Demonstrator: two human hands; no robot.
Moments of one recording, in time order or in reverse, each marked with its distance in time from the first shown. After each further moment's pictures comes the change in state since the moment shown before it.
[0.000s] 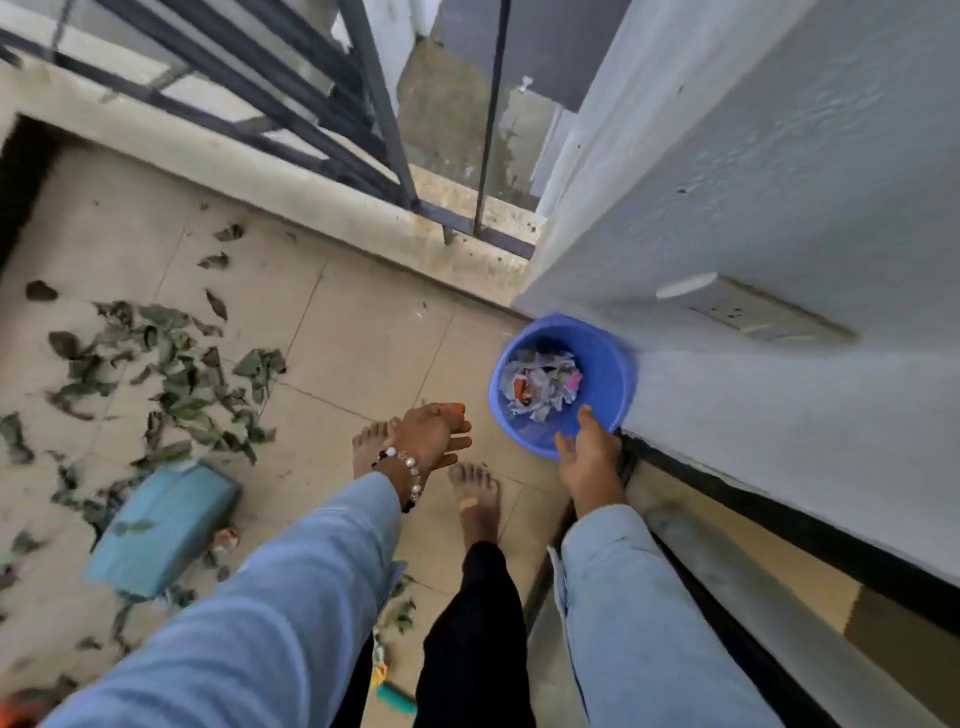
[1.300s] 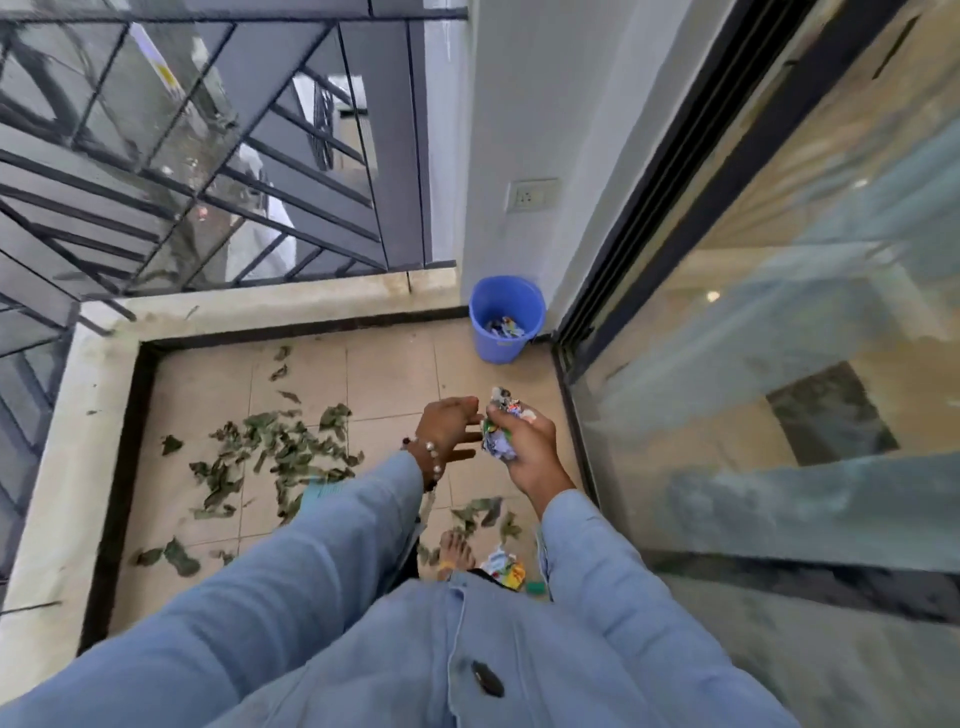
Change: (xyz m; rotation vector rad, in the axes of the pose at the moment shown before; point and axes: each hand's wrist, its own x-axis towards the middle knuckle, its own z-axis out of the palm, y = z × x) left_hand -0.384 -0.244 -0.255 0.420 -0.355 0.411; right_hand -0.488 0.333 -0.168 0.344 -0.371 -0.449
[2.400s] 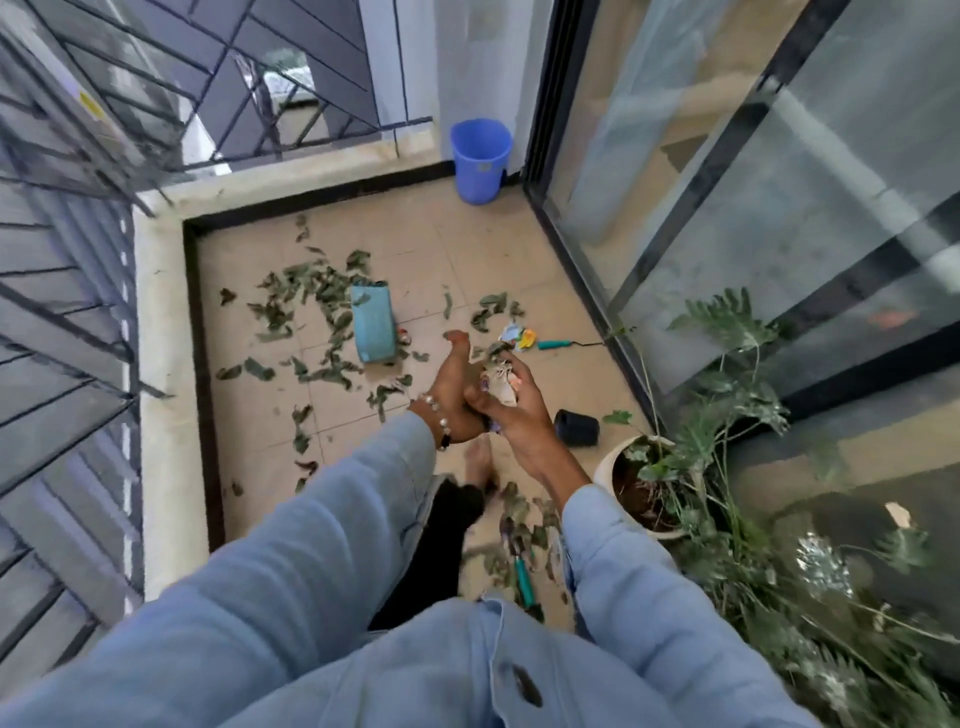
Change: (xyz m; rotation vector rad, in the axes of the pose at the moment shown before) left_hand -0.446 -0.486 -0.144 -0.162 -0.445 -0.130; right_hand -0.573 0.414 -0.132 -0.163 -0.142 -0.216
